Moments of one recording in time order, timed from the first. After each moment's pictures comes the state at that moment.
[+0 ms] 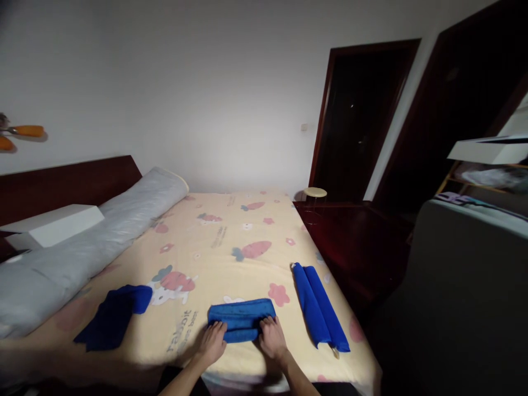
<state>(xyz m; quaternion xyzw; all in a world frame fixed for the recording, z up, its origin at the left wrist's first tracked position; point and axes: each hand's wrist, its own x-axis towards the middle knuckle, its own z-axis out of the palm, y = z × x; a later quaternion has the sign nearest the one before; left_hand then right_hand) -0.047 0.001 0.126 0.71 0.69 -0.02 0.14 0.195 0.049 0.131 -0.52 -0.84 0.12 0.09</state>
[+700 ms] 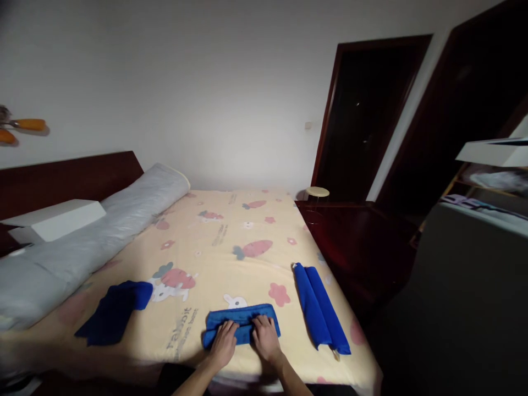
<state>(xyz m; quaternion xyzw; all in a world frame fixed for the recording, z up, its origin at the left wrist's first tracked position) -0.008 0.000 0.121 0.74 0.66 0.10 0.13 0.179 0.046 0.124 -0.50 -0.84 0.18 0.15</state>
